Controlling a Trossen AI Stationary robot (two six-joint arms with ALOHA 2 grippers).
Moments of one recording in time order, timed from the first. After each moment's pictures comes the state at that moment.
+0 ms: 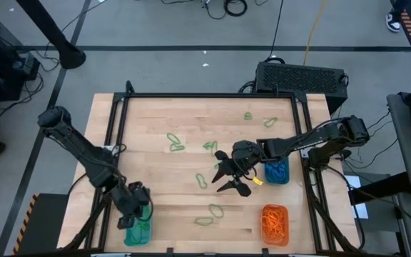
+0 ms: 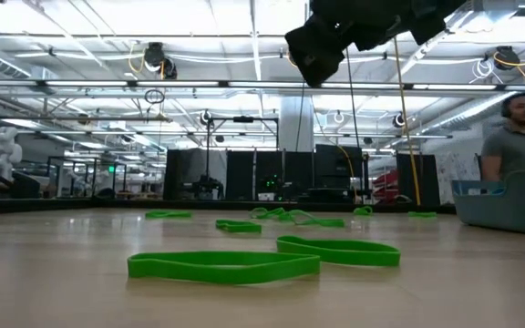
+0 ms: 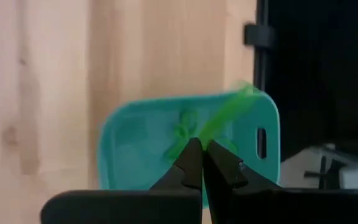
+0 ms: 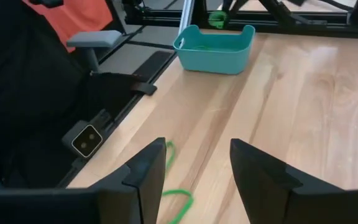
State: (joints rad) left arm -0.78 1.21 0.76 -0.55 0.12 -0.91; right arm 0.13 1.54 0.93 0.15 -0.44 0.02
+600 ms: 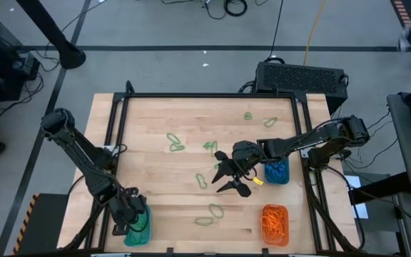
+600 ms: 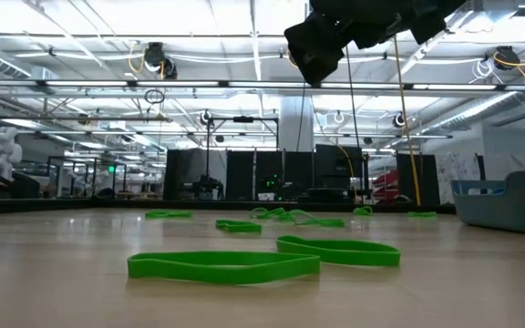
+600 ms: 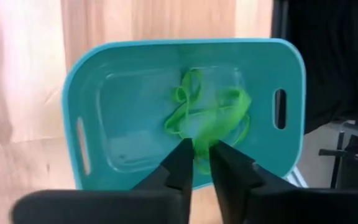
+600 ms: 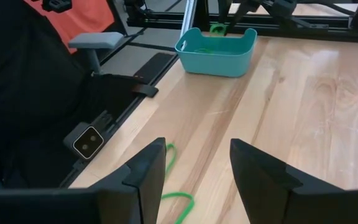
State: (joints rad) left arm -0.89 1.30 0.76 -0.56 0.13 -0.96; right arm 0.13 1.54 0.93 0.16 -0.44 0.01
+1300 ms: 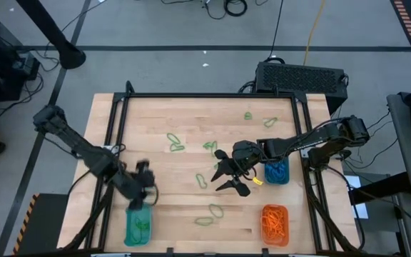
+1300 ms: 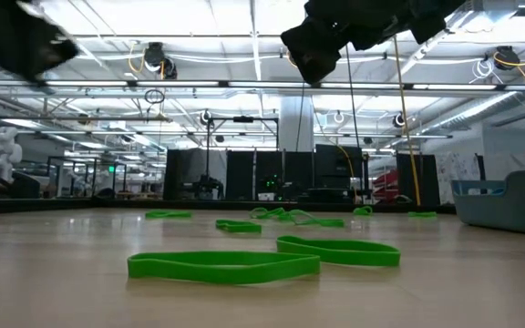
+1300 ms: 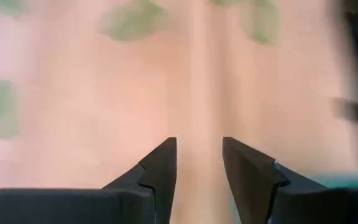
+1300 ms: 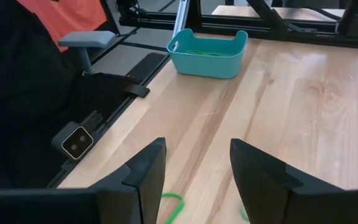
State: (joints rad) left arm -0.64 1.11 0.79 -0.67 -0.22 -0.58; right arm 0.13 1.54 0.93 0.16 -0.41 -0.01
